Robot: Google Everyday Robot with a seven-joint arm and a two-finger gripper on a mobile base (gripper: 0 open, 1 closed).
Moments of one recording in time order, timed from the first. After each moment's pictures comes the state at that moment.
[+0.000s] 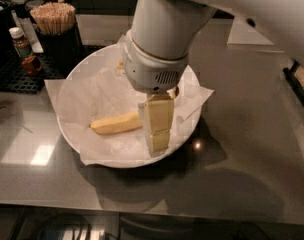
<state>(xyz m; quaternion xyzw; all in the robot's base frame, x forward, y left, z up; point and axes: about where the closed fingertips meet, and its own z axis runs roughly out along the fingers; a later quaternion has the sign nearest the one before) 0.422 0.027 0.930 -0.83 0.54 0.05 0.13</state>
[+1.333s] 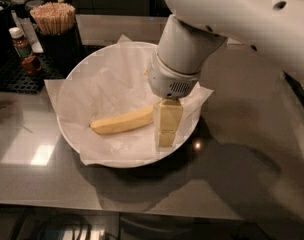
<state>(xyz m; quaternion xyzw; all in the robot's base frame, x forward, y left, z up) 0.467 0.002 0.879 -0.76 0.63 0.07 0.15</state>
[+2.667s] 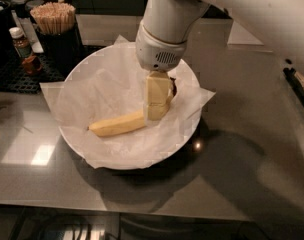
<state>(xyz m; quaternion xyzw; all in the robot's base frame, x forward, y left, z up) 0.502 0.020 0.908 -0.76 0.63 0.06 0.14</state>
